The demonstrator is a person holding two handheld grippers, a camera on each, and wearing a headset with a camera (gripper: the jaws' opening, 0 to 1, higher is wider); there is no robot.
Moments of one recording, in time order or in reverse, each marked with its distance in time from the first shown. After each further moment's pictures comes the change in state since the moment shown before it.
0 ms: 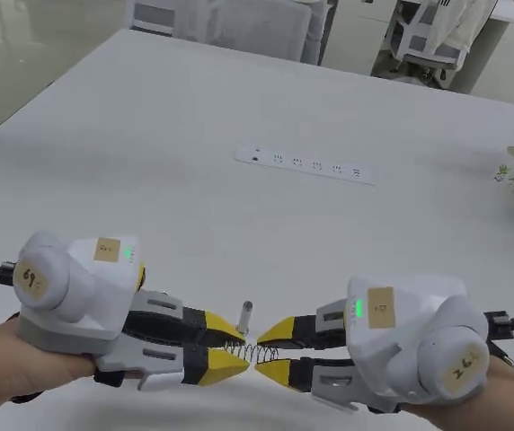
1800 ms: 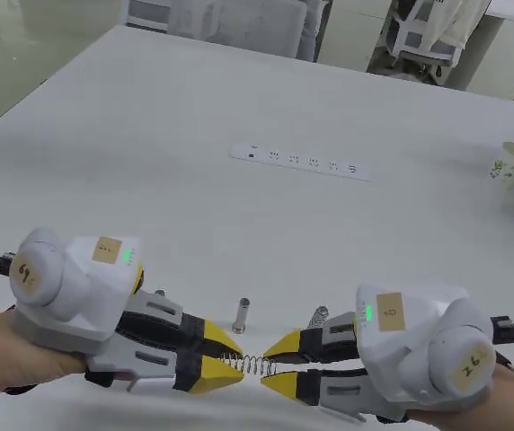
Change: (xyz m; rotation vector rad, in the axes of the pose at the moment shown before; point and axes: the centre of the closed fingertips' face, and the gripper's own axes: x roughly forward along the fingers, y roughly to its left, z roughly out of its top) left arm -0.001 -0.013 -0.007 0.044 0.040 -0.103; right arm -0.001 0.012 -0.015 0.069 -0.005 0.039
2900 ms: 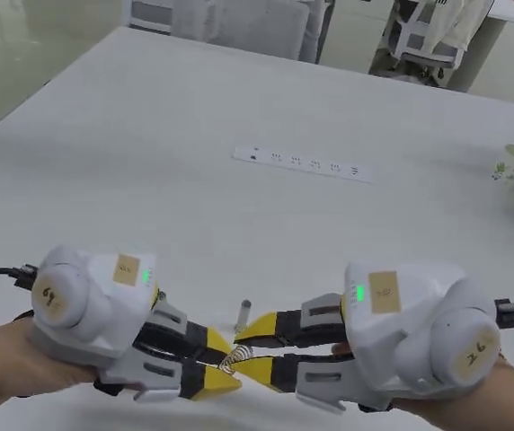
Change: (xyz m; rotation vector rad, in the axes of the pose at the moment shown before) left arm 0.005 0.006 -0.018 0.077 0.092 0.044; right arm 0.002 0.001 0.053 -0.030 -0.113 -0.004
